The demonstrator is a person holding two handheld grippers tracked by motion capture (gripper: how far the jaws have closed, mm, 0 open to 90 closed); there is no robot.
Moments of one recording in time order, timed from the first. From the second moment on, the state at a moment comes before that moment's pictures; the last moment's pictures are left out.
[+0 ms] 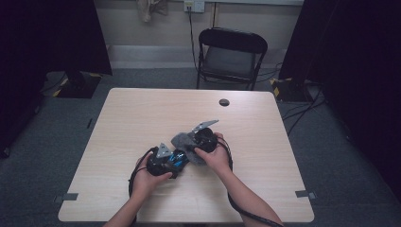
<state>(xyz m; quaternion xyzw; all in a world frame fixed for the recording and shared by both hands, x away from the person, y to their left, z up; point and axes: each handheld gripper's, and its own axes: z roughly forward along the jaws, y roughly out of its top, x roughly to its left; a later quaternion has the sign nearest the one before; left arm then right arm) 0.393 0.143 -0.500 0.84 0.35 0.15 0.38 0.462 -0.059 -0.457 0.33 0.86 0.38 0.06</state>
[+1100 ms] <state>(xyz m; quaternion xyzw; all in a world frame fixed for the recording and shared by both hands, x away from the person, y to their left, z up) 0.393 0.143 -0.500 0.84 0.35 0.15 0.38 0.486 -0.092 -0.469 0.39 0.84 0.37 0.09</state>
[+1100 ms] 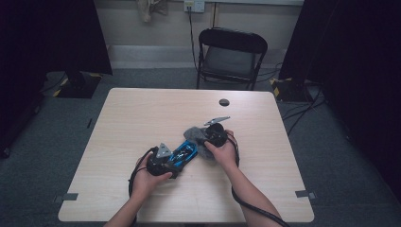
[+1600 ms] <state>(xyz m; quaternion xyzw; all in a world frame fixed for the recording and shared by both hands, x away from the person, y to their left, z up) 0.393 0.142 -0.500 0.84 0.35 0.15 0.38 0.451 -0.075 -0.447 0.33 0.84 0.43 0.06</state>
